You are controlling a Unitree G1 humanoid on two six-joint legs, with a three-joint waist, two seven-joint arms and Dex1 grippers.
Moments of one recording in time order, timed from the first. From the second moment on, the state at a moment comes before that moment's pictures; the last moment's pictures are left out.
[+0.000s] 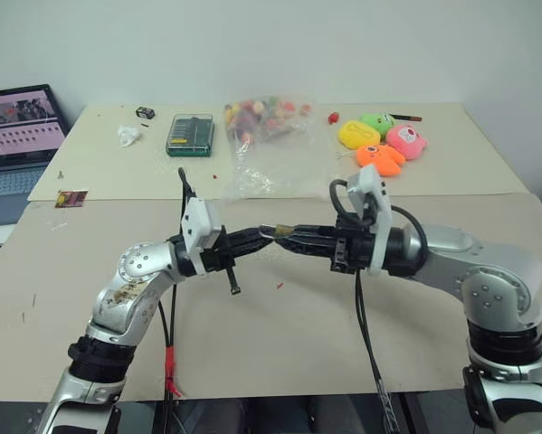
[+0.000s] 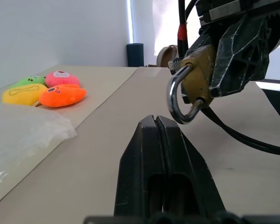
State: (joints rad) left arm -0.35 0.52 -0.10 -0.24 -0.55 0.23 -0.93; right arm -0.59 -0.57 -0.01 -0.52 1.00 1.08 0.55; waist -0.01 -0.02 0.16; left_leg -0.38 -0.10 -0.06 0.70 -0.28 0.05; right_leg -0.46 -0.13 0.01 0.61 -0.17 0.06
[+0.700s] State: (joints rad) left arm -0.36 0.51 -0.02 -0.24 -0.60 0.37 -0.90; right arm -0.56 -0.59 0.01 -0.49 0.95 1.05 0.63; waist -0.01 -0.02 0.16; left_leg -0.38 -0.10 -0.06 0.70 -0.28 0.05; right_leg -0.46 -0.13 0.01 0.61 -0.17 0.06
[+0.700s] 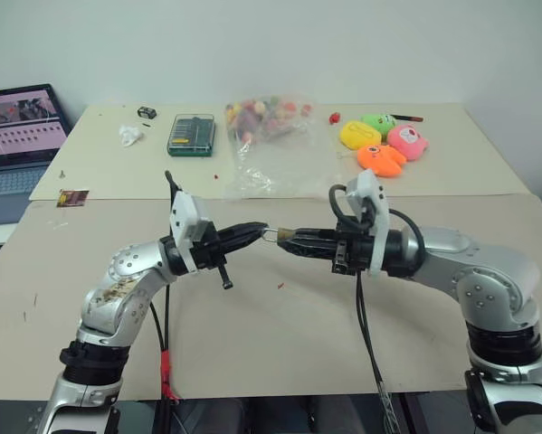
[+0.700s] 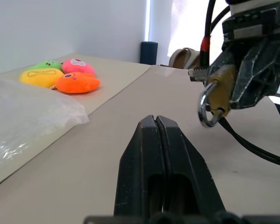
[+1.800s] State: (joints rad) left arm -0.32 0.52 0.03 -0.38 -0.81 0.62 -0.88; right arm -0.54 -0.62 0.02 -0.48 0.93 1.01 0.72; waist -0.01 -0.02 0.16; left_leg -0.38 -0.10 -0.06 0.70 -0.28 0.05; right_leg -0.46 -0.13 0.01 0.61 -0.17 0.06
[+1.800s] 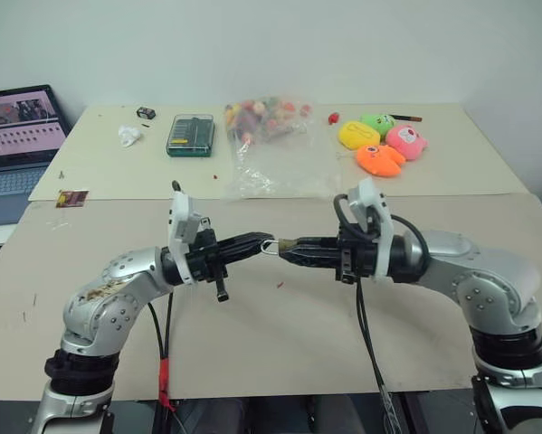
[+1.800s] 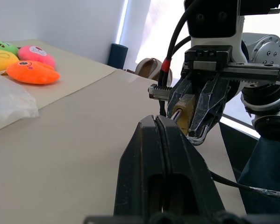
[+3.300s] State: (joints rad) left arm -0.40 0.47 0.00 -0.33 -0.77 0.62 -0.87; right arm -0.48 -0.65 0.01 -0.49 0.91 1.01 0.68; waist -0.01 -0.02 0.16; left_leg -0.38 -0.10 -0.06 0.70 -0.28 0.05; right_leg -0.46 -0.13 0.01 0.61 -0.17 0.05
